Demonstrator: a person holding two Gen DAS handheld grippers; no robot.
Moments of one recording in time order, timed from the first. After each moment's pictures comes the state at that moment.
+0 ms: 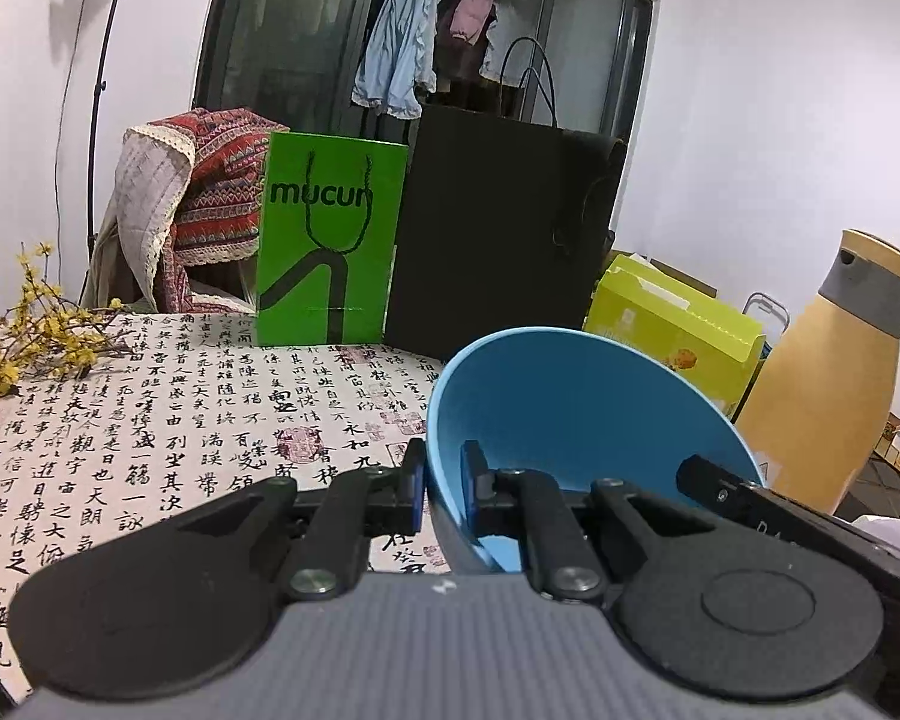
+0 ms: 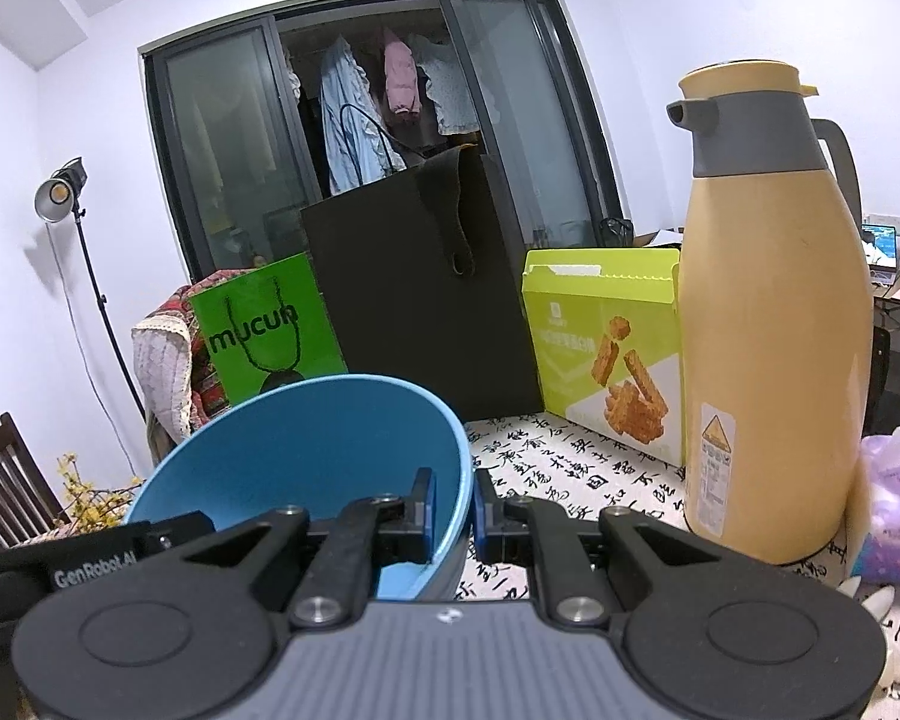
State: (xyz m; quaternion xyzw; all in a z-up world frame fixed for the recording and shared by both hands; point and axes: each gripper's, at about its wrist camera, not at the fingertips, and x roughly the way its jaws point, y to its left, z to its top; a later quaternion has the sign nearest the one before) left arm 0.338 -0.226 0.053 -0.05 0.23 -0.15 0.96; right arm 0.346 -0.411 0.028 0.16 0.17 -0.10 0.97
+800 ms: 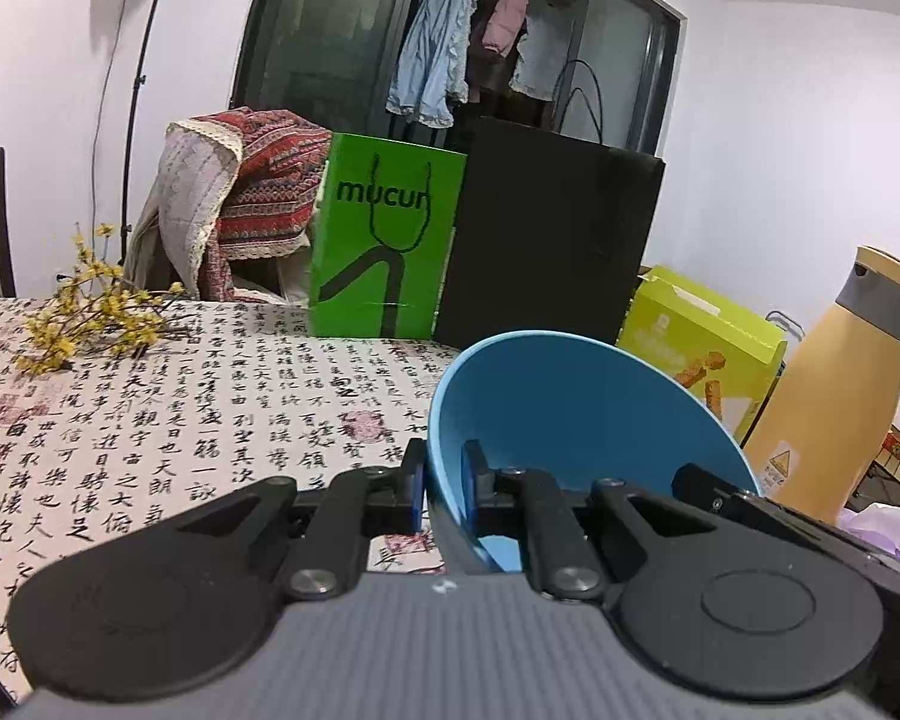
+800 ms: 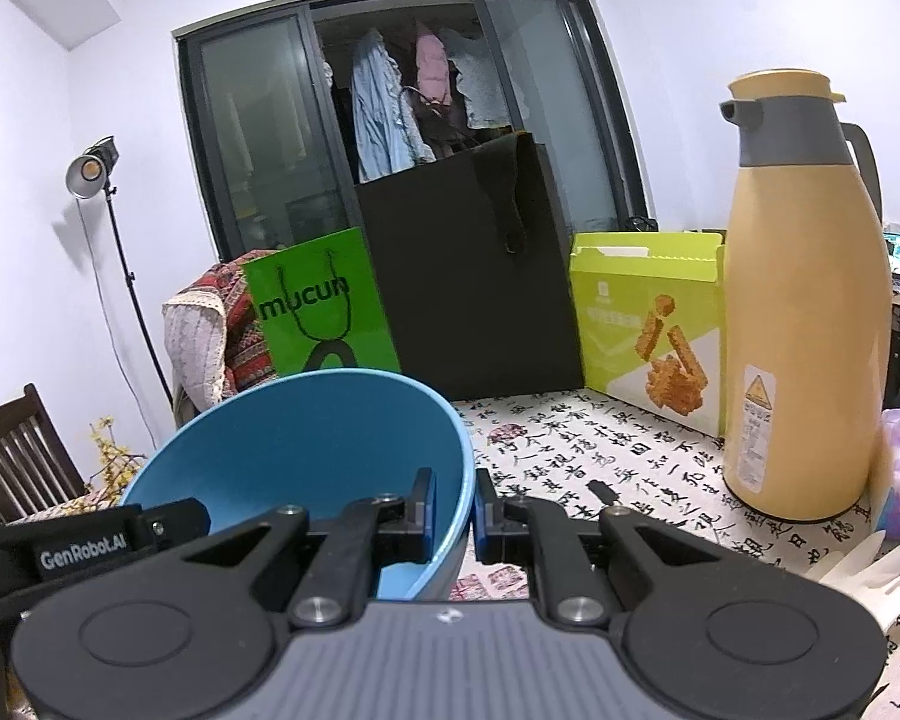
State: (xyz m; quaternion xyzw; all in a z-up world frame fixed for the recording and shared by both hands) left arm 0.312 -0.172 0.046 -0.07 0.23 -0.13 0.96; right arm 0.329 -0.360 0.019 0.14 0.17 -0.07 0.97
